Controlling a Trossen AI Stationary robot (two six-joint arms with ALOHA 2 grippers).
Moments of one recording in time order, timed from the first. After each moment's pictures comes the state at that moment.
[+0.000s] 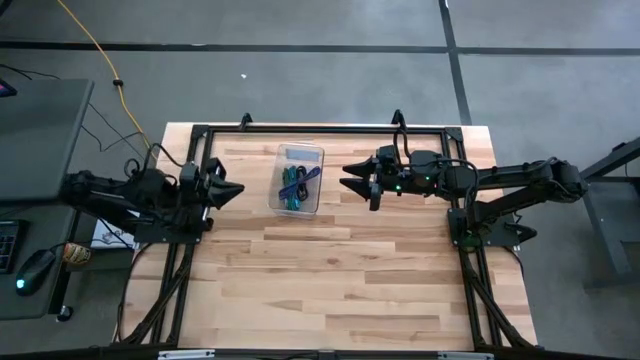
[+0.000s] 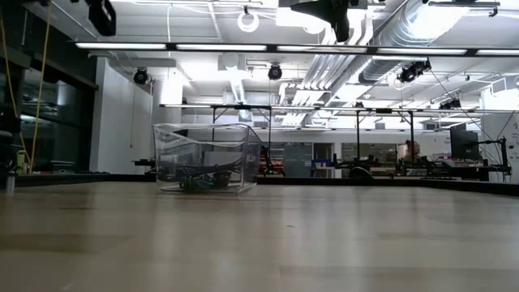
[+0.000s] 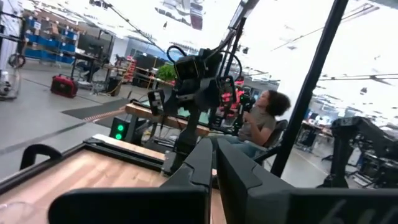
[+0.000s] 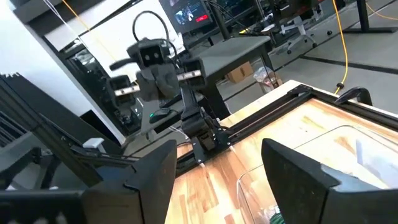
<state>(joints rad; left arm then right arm) -0.06 0.35 0.38 0.18 -0.24 -0.25 -0.03 1.19 0.87 0.27 0.10 0.50</state>
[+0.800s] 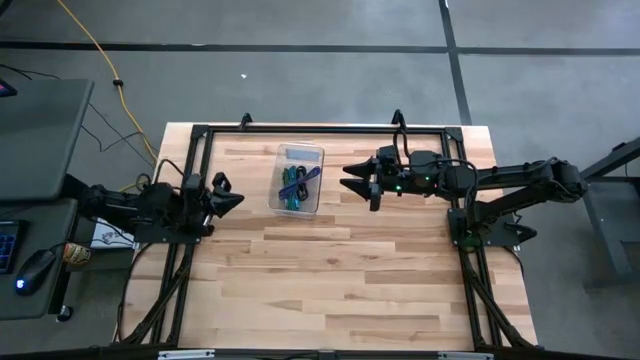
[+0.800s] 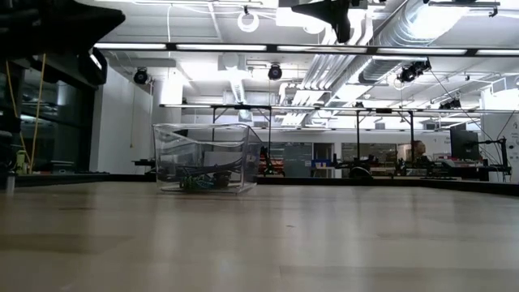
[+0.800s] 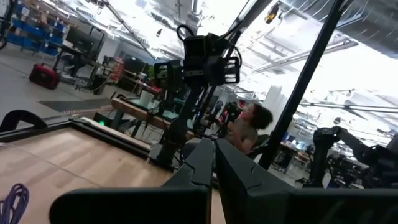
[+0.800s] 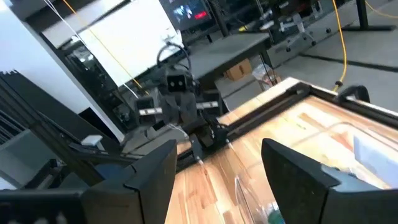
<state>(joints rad) -0.02 0.01 0.01 0.28 -0.19 -0.39 -0.03 1.18 0.87 0.26 0.09 0.49</state>
